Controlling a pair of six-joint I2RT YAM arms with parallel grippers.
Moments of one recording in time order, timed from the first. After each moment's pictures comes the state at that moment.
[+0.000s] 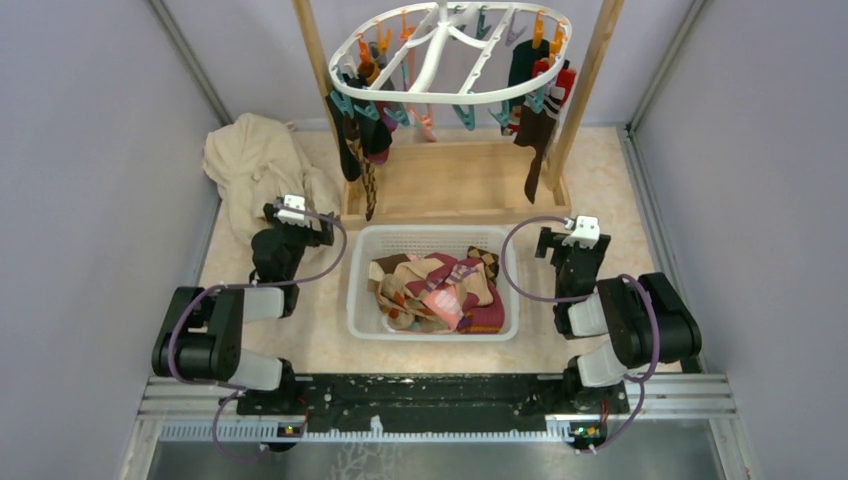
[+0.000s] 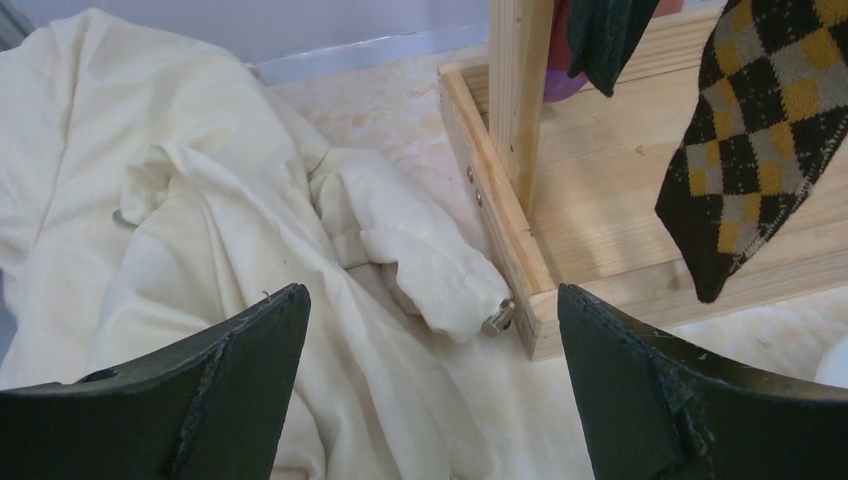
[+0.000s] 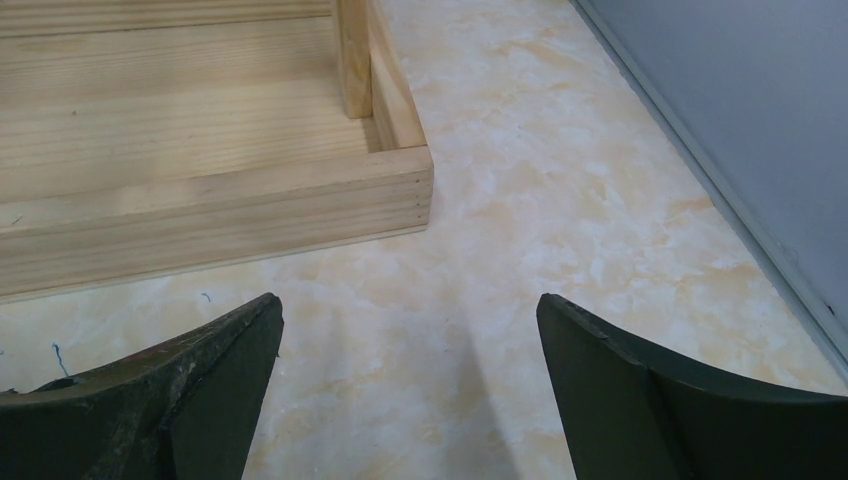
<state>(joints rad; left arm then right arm) -0.08 1.40 0.30 1.09 0.09 0.11 0.13 1.49 0.13 1.26 0.34 -0.02</state>
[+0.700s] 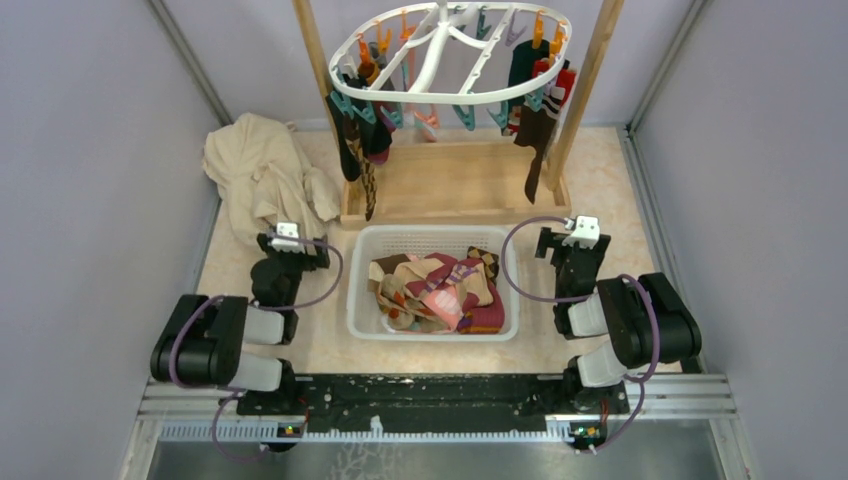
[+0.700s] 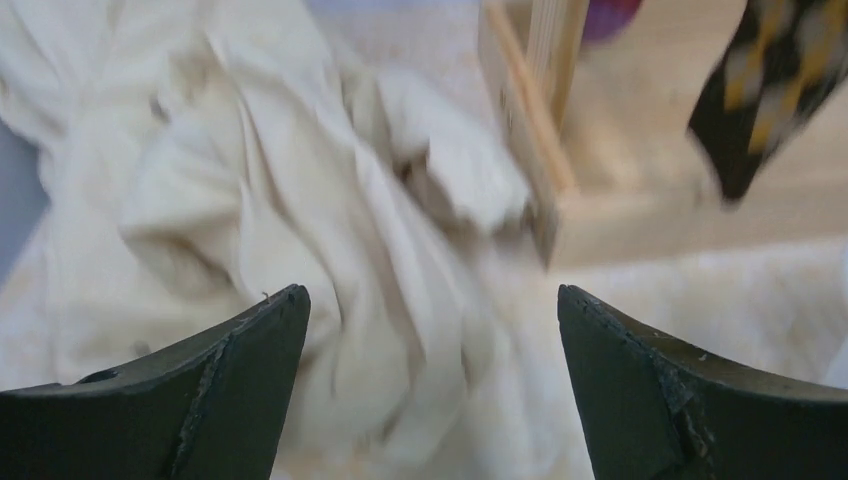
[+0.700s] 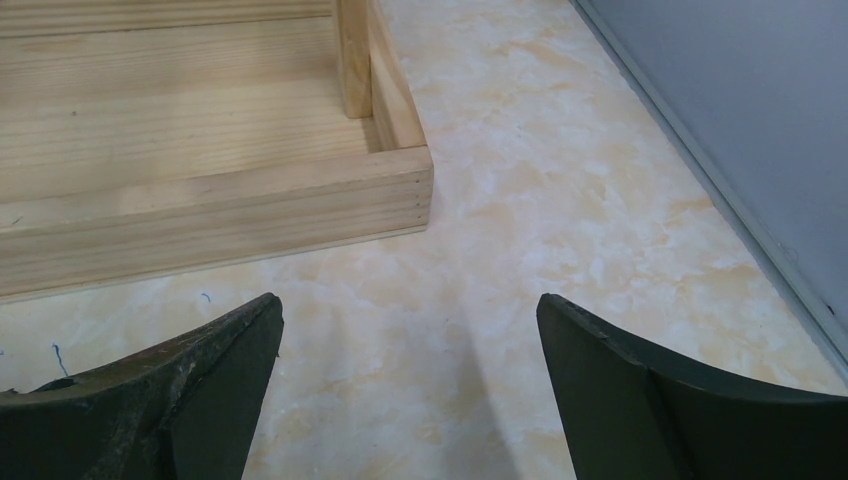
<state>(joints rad) -0.08 1.36 0.17 1.22 0.01 0.05 0.13 1.49 0.13 1.26 0.34 -0.02</state>
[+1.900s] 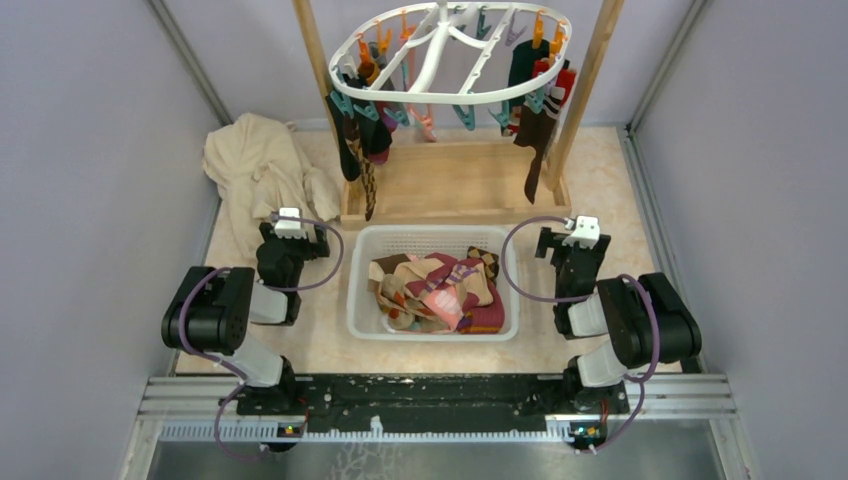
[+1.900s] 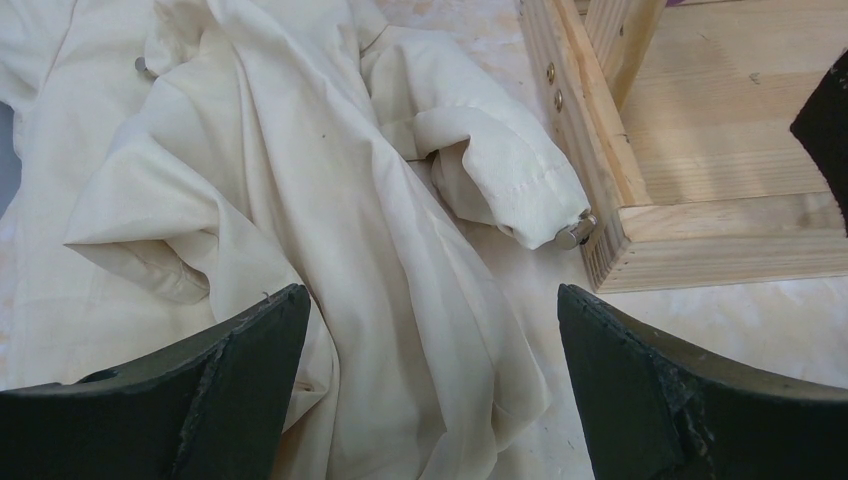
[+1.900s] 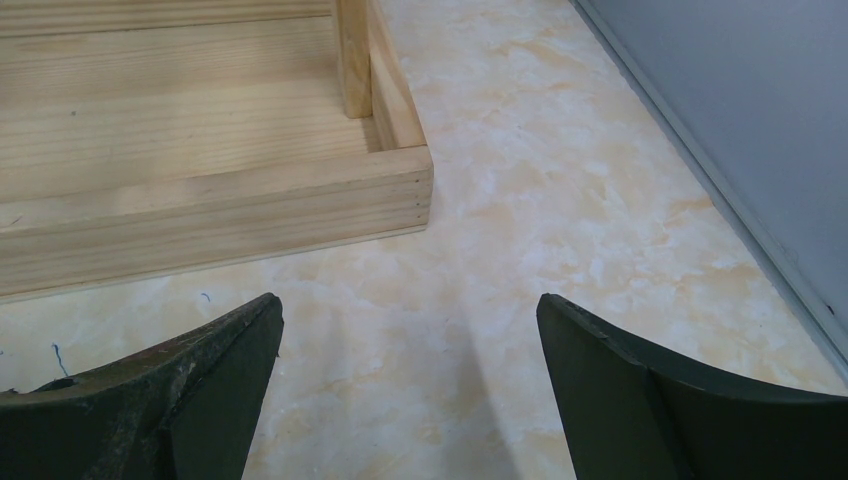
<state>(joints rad) -0.05 1.59 0.25 1.23 -0.04 0.04 0.13 1.49 0.13 1.26 0.34 -0.02</state>
